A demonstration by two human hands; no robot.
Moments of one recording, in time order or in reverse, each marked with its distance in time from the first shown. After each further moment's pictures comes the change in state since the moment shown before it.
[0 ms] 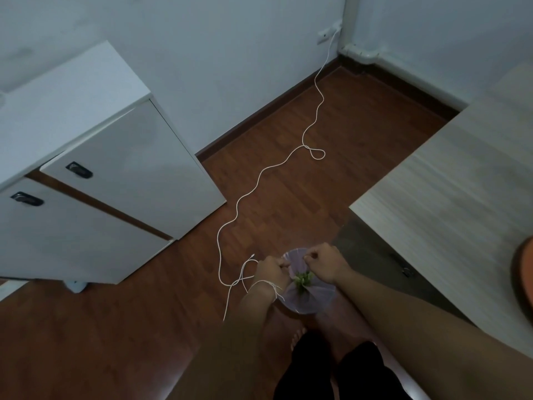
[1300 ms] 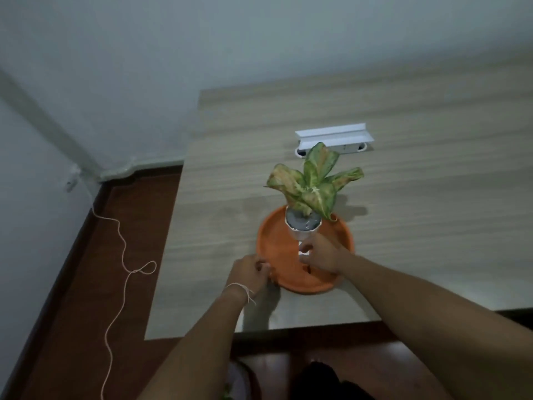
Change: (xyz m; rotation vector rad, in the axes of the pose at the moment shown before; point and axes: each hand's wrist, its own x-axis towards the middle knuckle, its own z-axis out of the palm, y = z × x) left_hand -0.038 0.358 0.219 0.432 -0.404 0.778; right_hand -0.266 0.276 -0.260 0.175 0.613 0.451
